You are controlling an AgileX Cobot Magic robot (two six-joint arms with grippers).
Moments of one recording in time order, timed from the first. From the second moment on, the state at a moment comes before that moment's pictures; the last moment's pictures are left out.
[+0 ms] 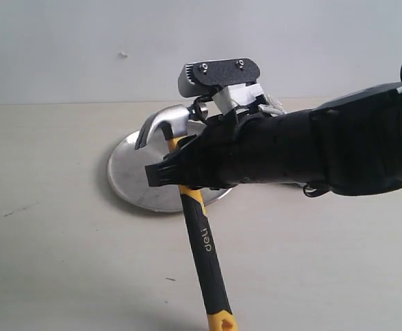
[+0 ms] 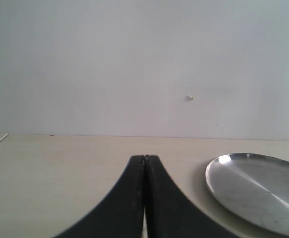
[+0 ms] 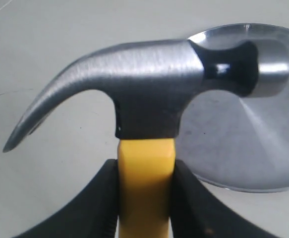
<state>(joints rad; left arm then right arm) -0.06 0.01 0.00 0.17 0.06 -0.21 0.76 1.58 -0.87 1.74 0.08 -1.45</state>
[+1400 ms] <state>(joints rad) -0.06 0.01 0.00 0.17 0.06 -0.21 0.82 1.59 -0.68 0.13 -0.79 0.77</state>
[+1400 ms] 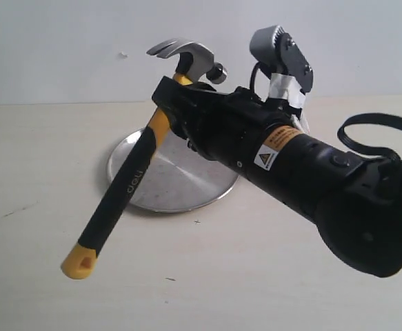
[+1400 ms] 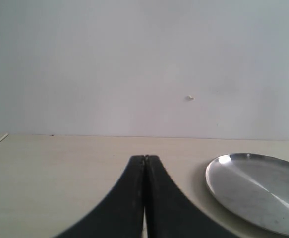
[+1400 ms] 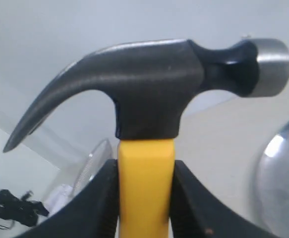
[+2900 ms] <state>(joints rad) -0.06 0.01 0.00 0.17 -0.23 -0.52 0.82 1.79 -0.60 0.07 -1.14 1.09</state>
